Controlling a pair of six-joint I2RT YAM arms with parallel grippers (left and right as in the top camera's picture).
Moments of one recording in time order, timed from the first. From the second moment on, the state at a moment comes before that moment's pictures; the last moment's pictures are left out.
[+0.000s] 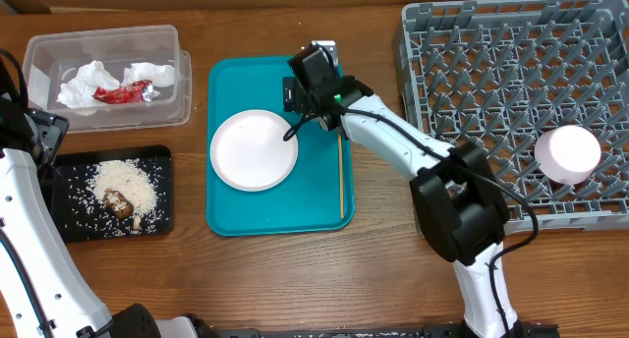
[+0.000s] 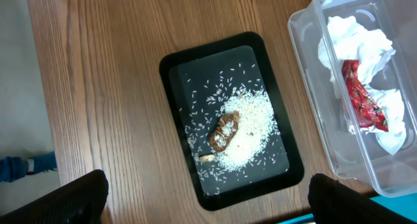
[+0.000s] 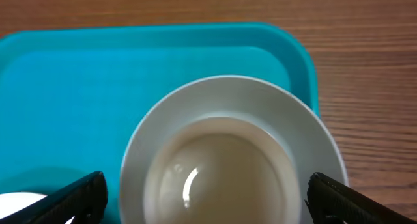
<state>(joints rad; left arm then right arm) 0.46 1.54 1.87 -1.54 -0.37 -0.87 0.60 2.24 1.75 -0.42 0.24 0.49</state>
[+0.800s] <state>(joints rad) 0.46 1.54 1.87 -1.54 -0.37 -0.87 0.60 2.24 1.75 -0.42 0.30 0.46</state>
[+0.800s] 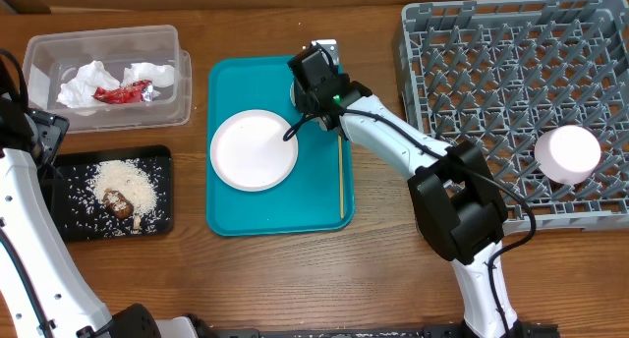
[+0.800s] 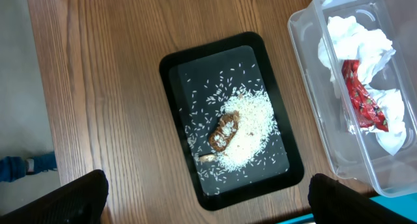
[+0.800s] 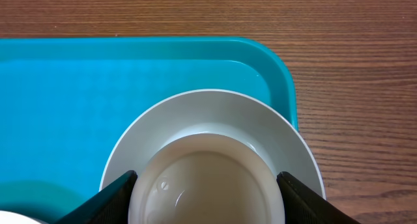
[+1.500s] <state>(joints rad) 0.46 1.54 1.87 -1.54 -0.37 -0.87 0.10 1.82 1.81 -0.63 0.31 0.46</state>
